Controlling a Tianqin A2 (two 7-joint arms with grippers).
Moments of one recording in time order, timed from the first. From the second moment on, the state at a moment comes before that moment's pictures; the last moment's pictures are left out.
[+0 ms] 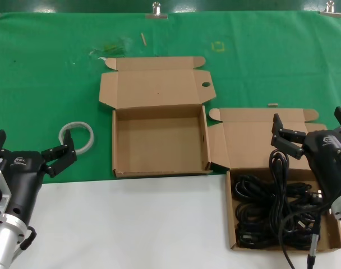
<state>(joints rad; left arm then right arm) 0.00 -0.30 1.60 -1.60 -1.80 0.00 0.00 0.02 0.32 -1.63 1.60 1.82 0.00 0.00</state>
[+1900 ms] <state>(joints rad) 0.00 -0.30 1.60 -1.60 -1.80 0.00 0.00 -0.01 0.68 -2.10 1.60 2.42 0.33 -0.11</state>
